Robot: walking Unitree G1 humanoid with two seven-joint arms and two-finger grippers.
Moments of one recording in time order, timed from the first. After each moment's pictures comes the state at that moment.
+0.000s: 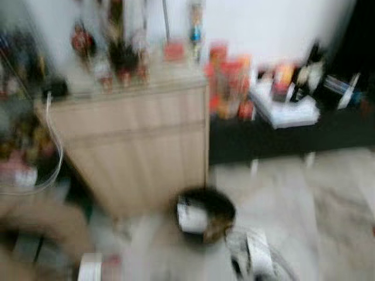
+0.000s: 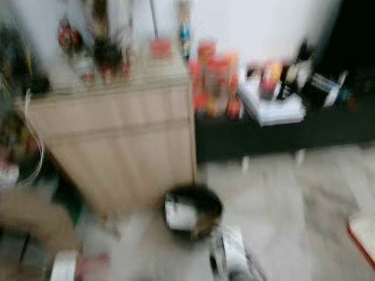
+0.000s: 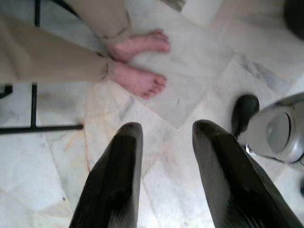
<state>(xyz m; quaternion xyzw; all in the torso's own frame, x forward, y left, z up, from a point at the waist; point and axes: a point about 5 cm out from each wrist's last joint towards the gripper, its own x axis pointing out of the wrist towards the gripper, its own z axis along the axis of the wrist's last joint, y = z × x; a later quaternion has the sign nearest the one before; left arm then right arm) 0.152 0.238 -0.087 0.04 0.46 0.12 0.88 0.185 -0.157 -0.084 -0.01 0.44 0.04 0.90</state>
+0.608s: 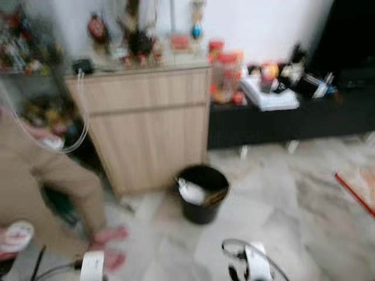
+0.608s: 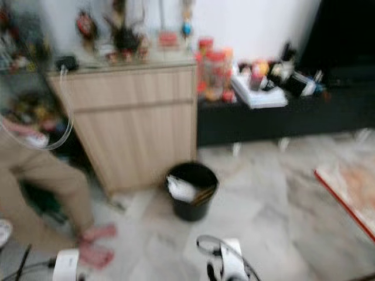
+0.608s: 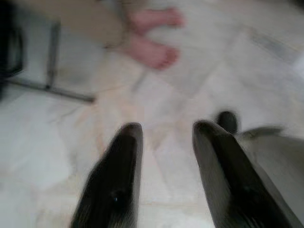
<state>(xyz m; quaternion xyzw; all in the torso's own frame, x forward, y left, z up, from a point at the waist) 0.159 0.231 -0.085 0.04 0.45 0.12 0.88 0.188 -0.164 -0.083 -0.01 0.44 0.04 0.90</state>
